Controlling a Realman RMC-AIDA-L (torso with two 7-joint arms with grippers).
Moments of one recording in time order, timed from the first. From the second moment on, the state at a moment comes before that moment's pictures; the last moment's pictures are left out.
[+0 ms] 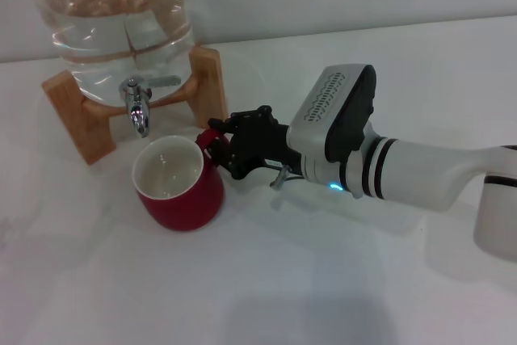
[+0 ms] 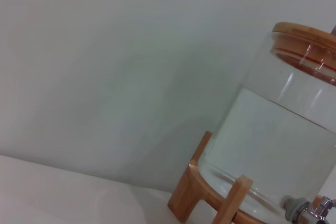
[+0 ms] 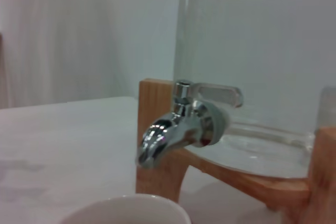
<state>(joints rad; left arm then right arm) -0.12 -2.08 0.50 0.87 -1.46 -1.53 1.50 0.66 2.03 0.86 0.57 0.00 0.55 -2.60</state>
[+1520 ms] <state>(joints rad) -0.12 -2.08 0.50 0.87 -1.46 -1.53 1.50 0.71 2.03 0.82 0.61 0.11 0.38 -2.60</state>
